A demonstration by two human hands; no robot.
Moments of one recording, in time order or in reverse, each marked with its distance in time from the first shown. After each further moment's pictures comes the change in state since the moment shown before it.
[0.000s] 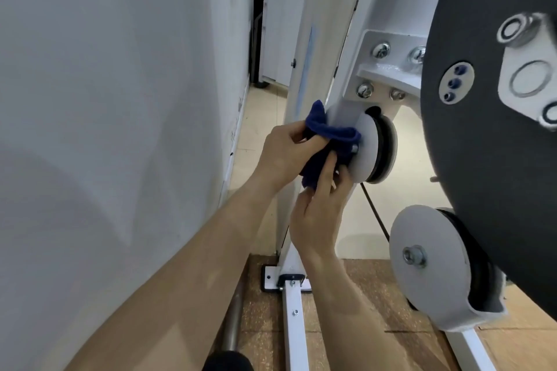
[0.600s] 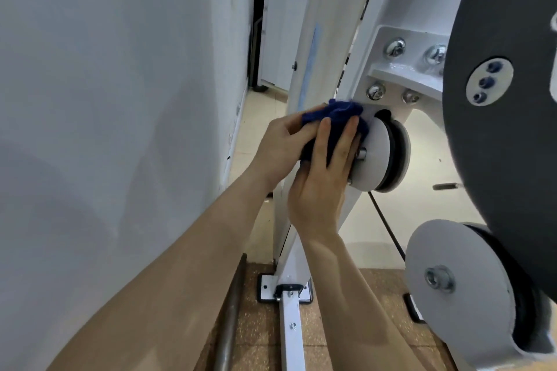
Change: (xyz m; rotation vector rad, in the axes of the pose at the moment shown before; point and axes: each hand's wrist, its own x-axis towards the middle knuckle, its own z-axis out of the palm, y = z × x) left_hand 0.015 -0.002 -0.012 -0.186 -0.073 0.013; right_hand 0.046 -0.003 0.023 -0.170 0.063 -0.260
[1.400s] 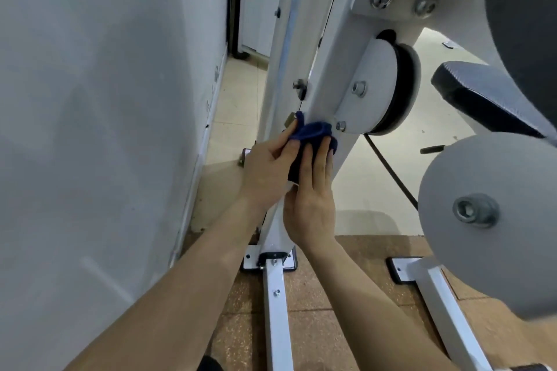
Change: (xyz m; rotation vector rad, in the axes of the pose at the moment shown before) left_hand -0.053 -0.115 0.022 0.061 0.123 -0.007; right_hand -0.107 0.084 0.014 -0.007 -0.259 -0.072
